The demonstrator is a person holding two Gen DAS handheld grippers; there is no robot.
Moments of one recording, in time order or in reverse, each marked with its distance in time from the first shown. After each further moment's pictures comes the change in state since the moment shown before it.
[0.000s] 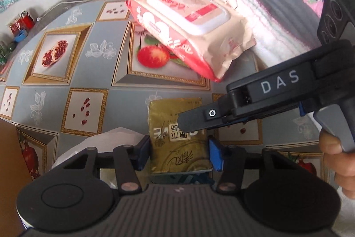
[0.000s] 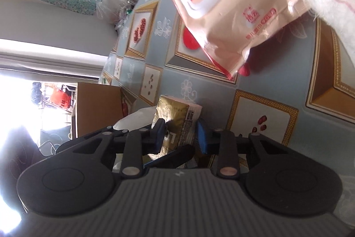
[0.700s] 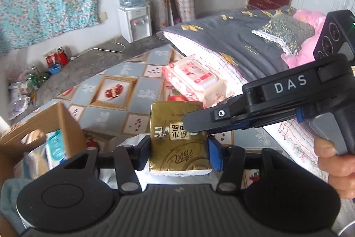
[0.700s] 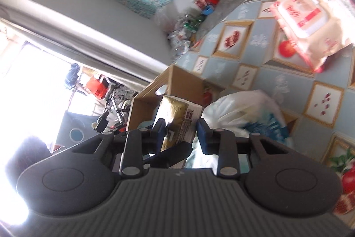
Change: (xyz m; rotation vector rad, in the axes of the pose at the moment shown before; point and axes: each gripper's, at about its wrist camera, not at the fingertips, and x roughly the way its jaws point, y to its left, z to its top) left arm -0.195 -0.011 -0.086 -0.070 -0.321 0.105; right arm -0.103 0.141 -0.098 -0.246 -0.105 0.174
